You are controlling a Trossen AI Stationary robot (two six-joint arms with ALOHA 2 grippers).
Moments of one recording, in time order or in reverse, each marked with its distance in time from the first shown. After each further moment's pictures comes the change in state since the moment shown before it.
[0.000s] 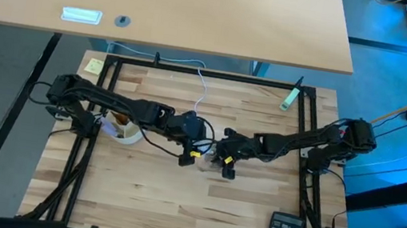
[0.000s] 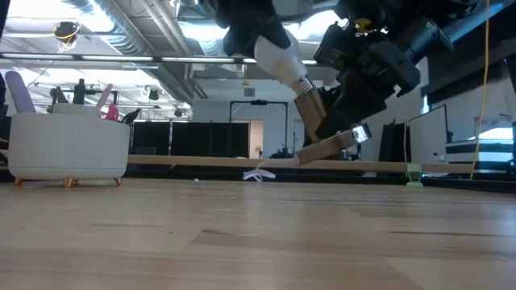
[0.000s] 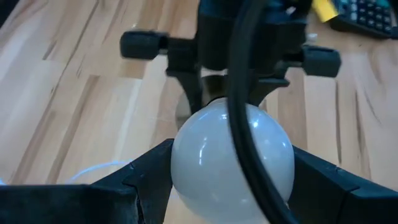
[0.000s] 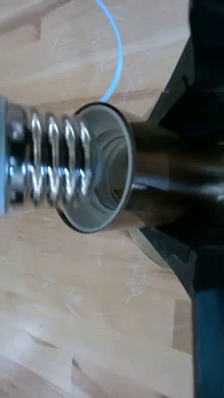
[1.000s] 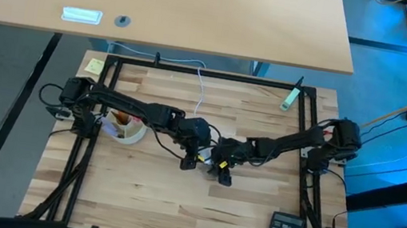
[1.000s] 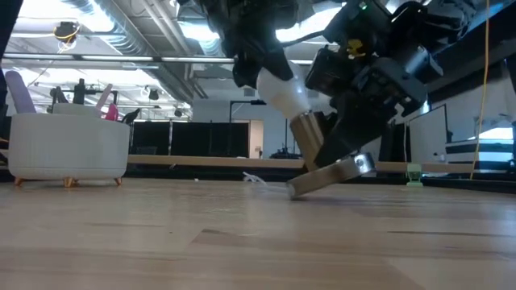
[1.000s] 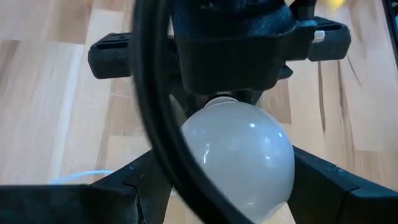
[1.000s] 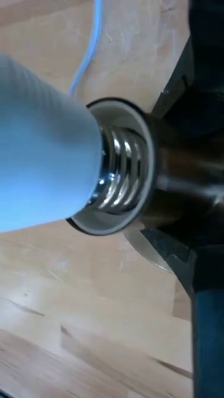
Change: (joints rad) left arm 0.046 0.123 0.002 0.001 0.210 0.036; right arm -0.001 0.164 0.001 0.144 -0.150 0.081
